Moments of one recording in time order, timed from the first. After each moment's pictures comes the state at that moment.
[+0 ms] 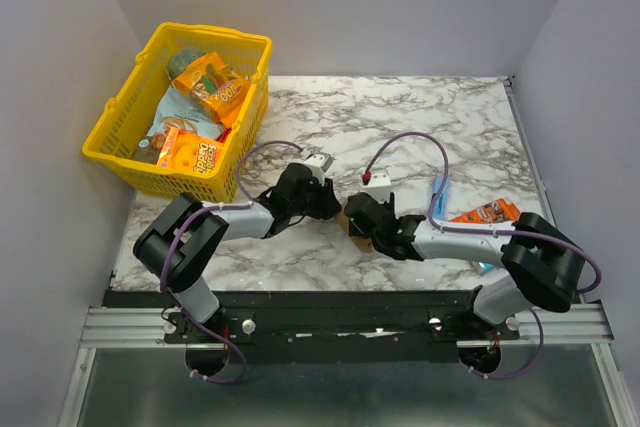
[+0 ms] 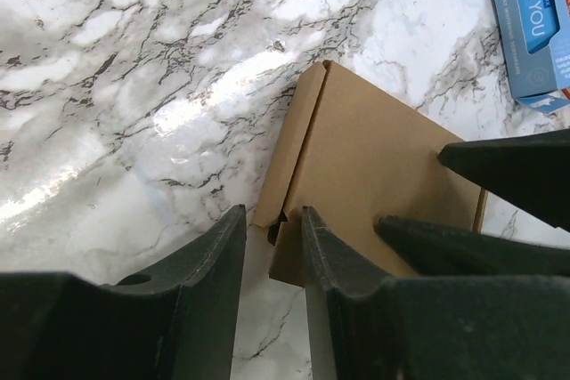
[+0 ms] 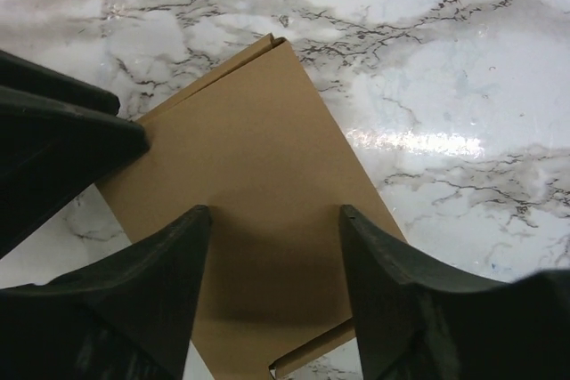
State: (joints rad) left arm -0.67 1.66 0.69 0.41 0.19 -0.42; right arm 0.97 1.50 0.73 -0.07 0.63 0.65
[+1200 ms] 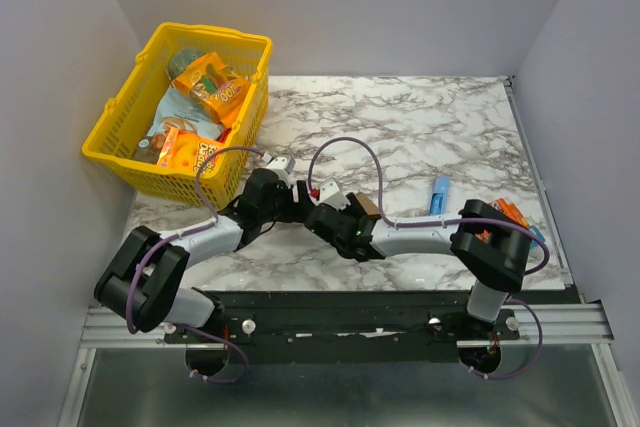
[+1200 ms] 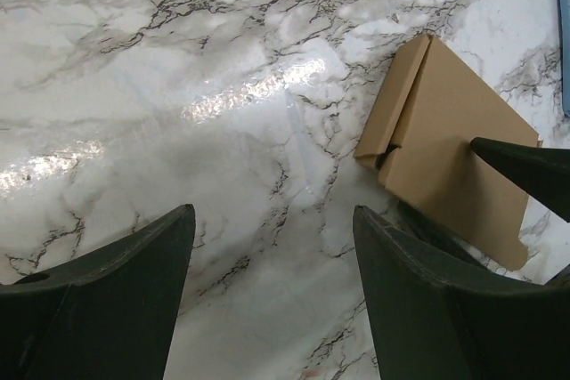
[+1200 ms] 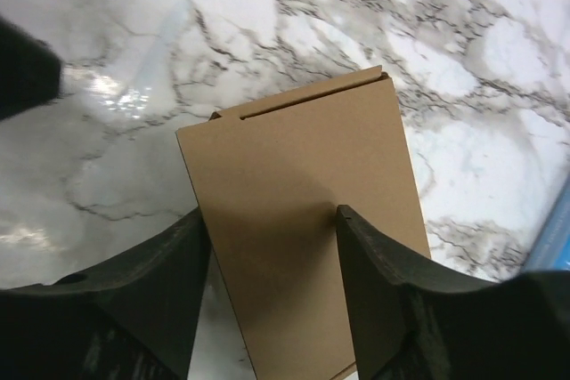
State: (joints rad) left arm -0.53 1.38 0.52 0.27 0.16 -0.46; right arm 1.12 1.75 0.96 -0.19 0.75 0.29
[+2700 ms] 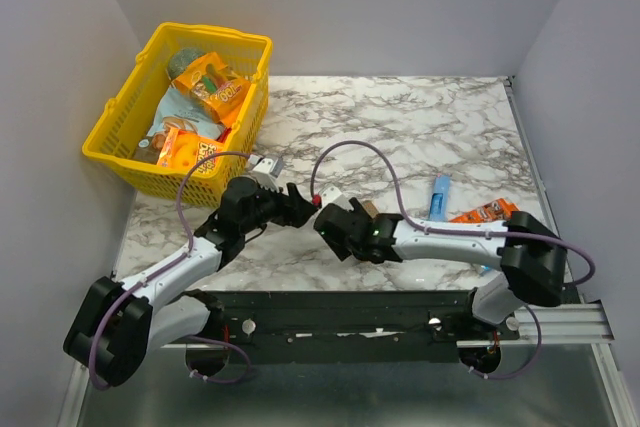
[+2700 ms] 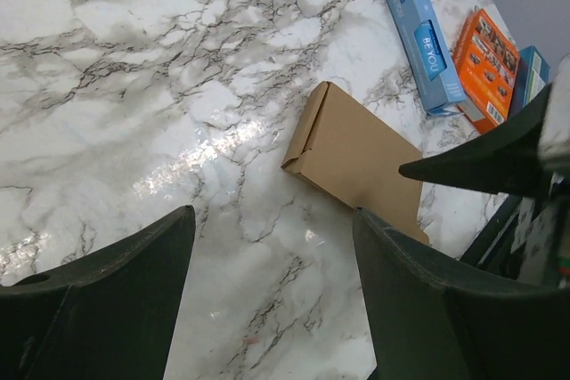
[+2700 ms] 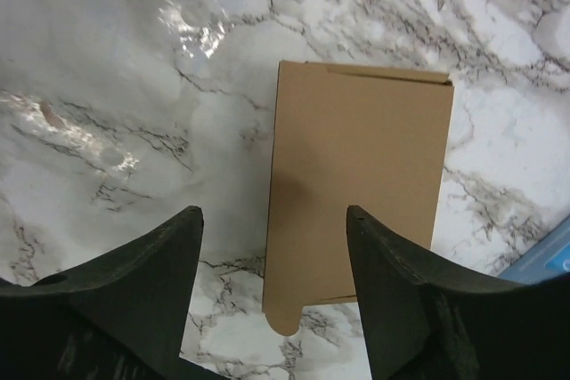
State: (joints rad) left arm -0.51 1.06 0.42 0.30 0.30 -0.46; right arm 1.13 1.51 0.97 -0.43 0.48 0.27
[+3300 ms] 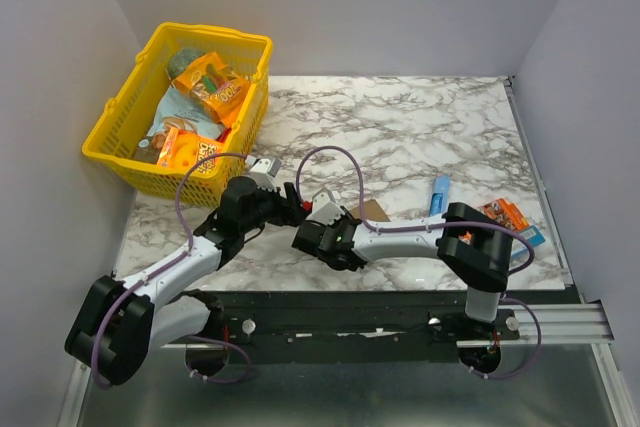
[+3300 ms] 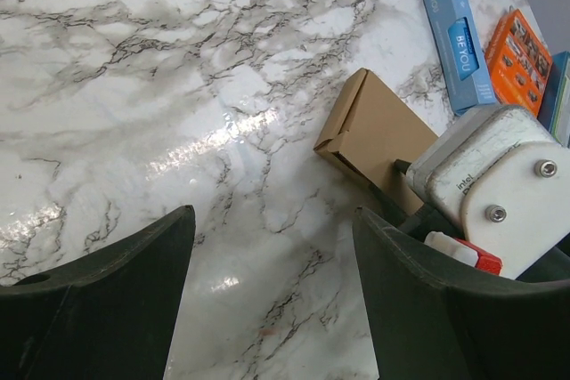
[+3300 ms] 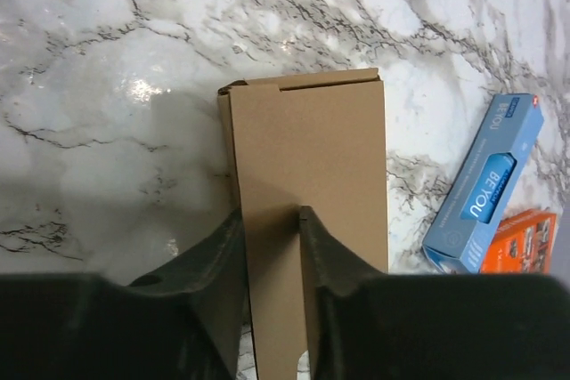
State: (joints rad) left arm -0.50 1.08 0.42 0.26 0.27 -0.47; right arm 1.22 1.85 1.13 -0.61 0.90 0.44
